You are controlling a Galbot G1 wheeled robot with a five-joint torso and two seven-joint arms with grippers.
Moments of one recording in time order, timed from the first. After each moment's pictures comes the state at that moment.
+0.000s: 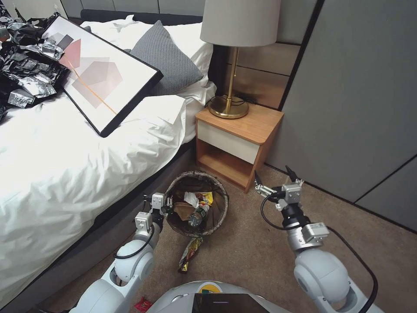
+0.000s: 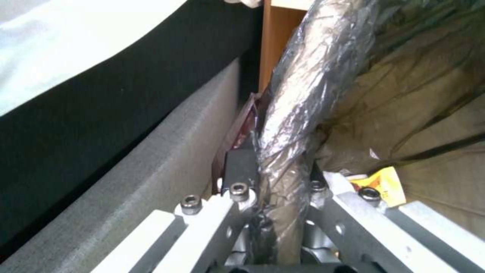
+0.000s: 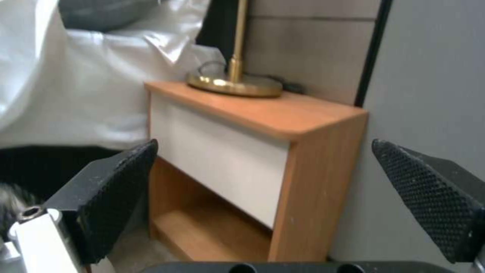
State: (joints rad) left arm 1.44 -1.11 -0.23 -2.04 -0.42 0.21 -0.29; right arm -1.64 1.08 0.43 2.27 0.19 0.04 0.30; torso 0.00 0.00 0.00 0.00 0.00
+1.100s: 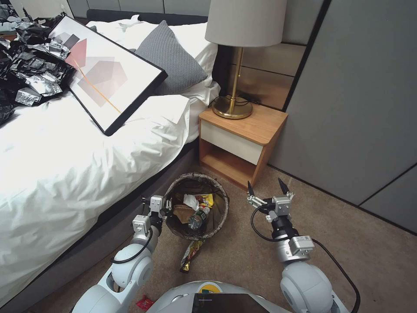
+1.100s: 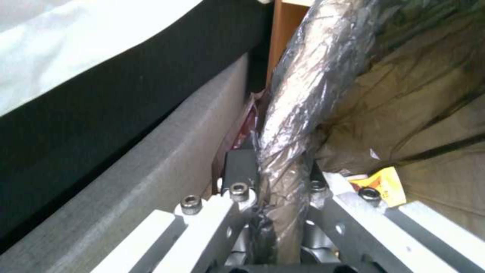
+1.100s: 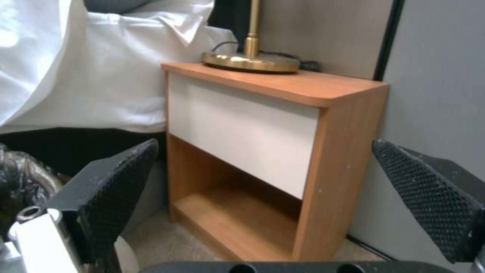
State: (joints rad) left arm 1.48 -1.10 -0.23 -2.08 -0.44 0.21 -0.30; right arm -1.68 1.18 0.36 2.24 0.11 0.07 0.30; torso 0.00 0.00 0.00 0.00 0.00
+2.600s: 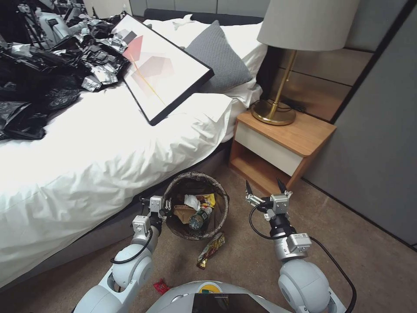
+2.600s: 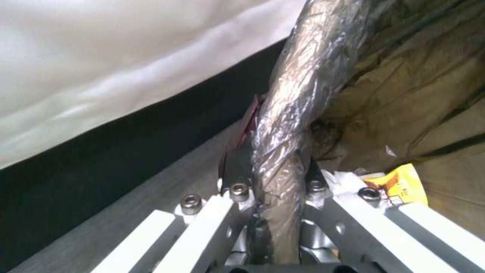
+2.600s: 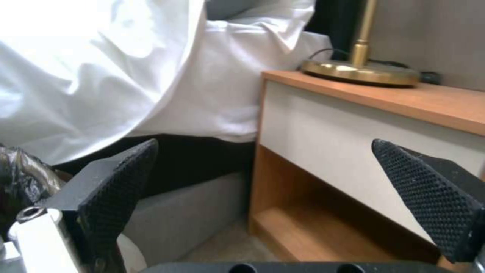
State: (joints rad) left arm 1.48 -1.11 -0.24 -2.07 -0.43 0.21 -0.30; right arm -1.65 1.17 0.35 2.23 0.12 0.05 0.31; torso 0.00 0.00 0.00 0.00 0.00
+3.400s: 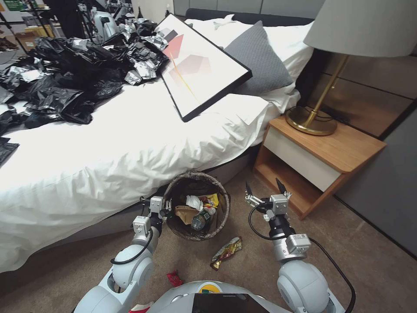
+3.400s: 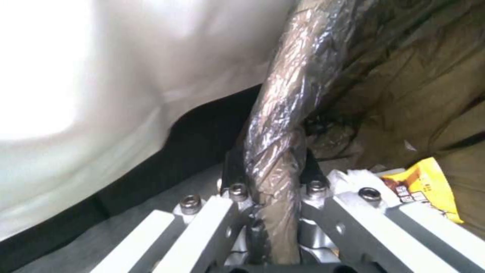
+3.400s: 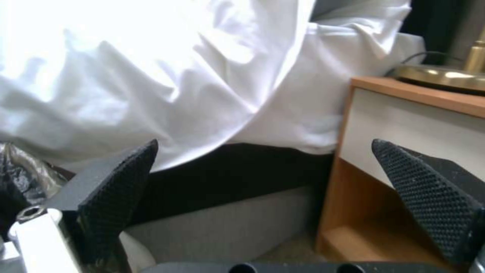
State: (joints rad) left arm 1.49 -1.11 -0.24 -2.07 -0.43 0.21 -0.30; right arm -1.66 1.18 0.34 2.24 0.12 0.05 0.32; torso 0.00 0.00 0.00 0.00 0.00
